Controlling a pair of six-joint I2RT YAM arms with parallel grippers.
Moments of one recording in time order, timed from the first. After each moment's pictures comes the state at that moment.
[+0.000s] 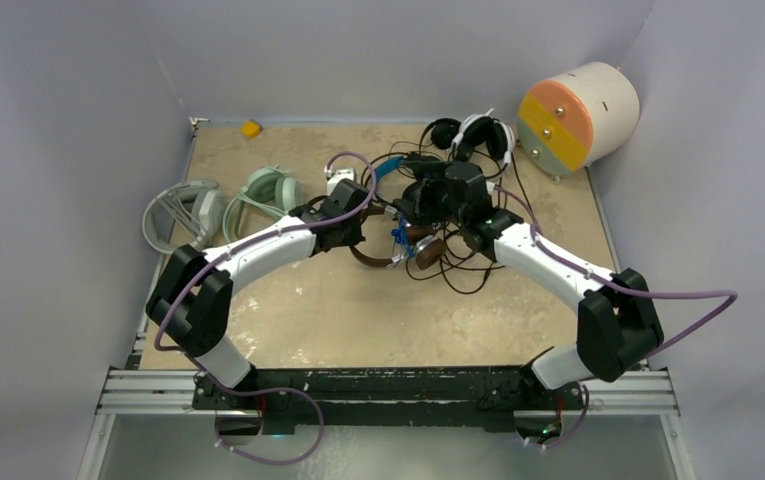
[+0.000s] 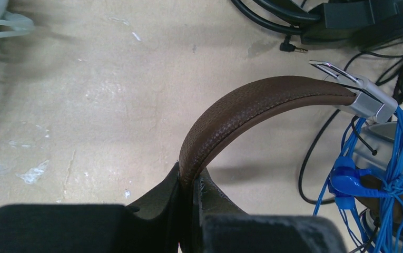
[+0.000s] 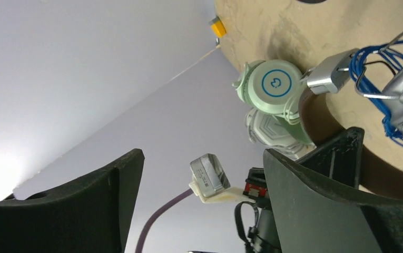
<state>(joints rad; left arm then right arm) -0.67 1.62 1.13 -0.40 -0.36 -0.65 0.55 1.46 1.03 -0.02 0.03 2.02</state>
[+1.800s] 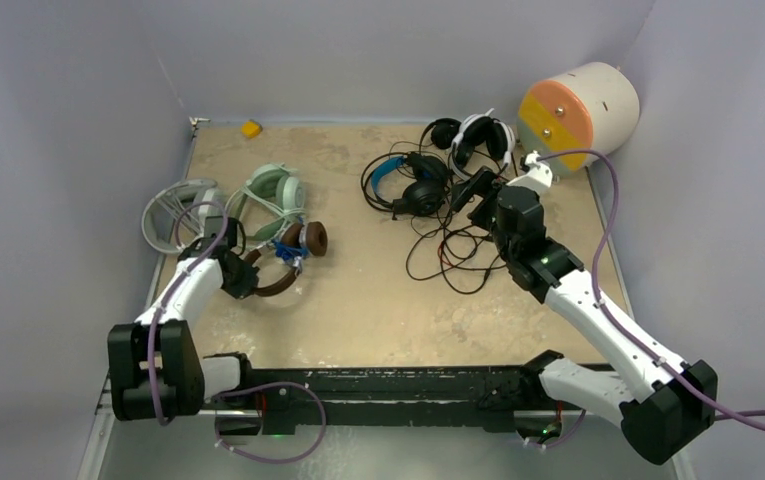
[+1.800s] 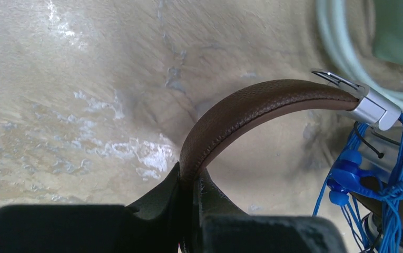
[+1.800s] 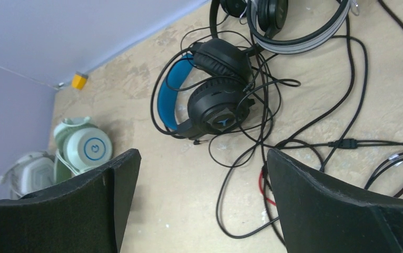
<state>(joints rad) 0.07 1.21 0.65 -0.66 -0.13 -0.92 0.51 1.03 0.87 -0.18 0.40 0.74</state>
